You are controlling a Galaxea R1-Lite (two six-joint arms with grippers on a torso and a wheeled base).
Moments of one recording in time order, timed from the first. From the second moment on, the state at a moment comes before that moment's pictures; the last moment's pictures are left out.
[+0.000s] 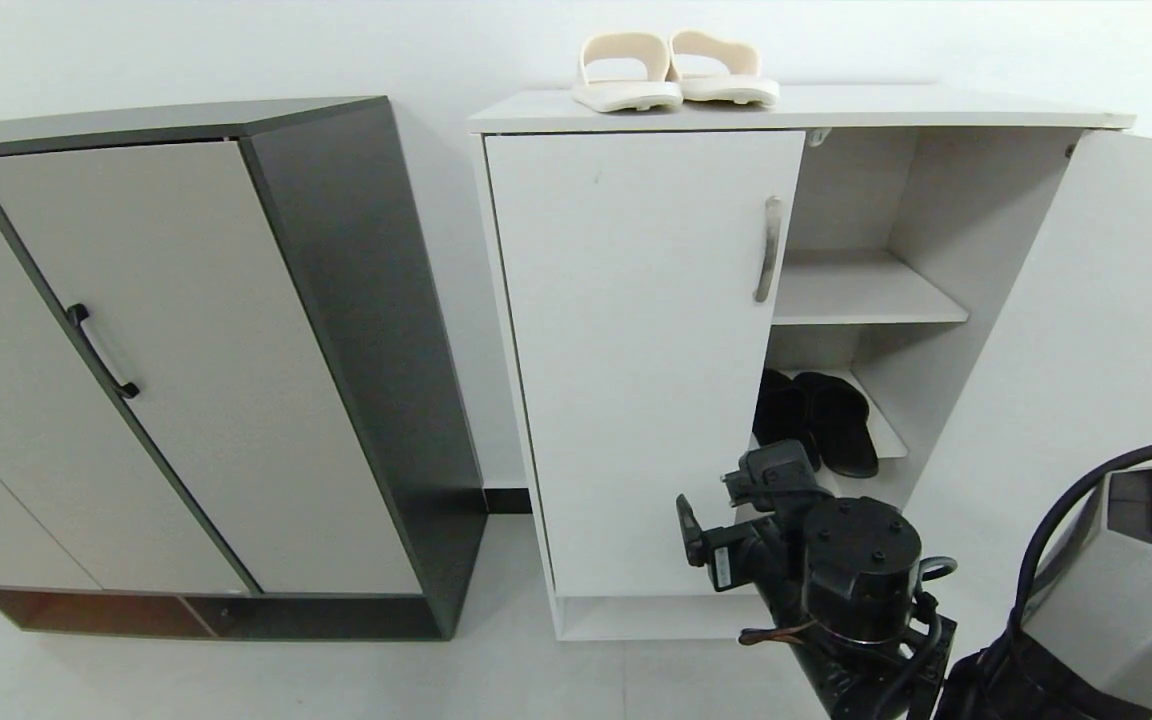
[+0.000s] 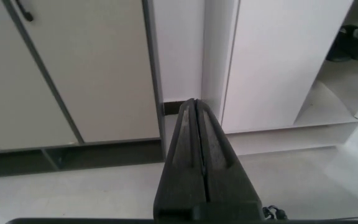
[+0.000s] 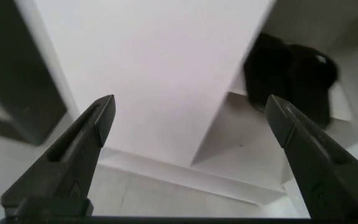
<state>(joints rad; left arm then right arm) 0.00 0.00 0.00 0.00 -0.04 0.03 0.83 2.07 -0.60 -1.39 -0.63 -0.06</state>
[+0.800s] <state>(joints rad) 0.00 0.00 0.00 0.00 -0.04 0.03 0.83 2.08 -0.60 -1.39 -0.63 -0.07</state>
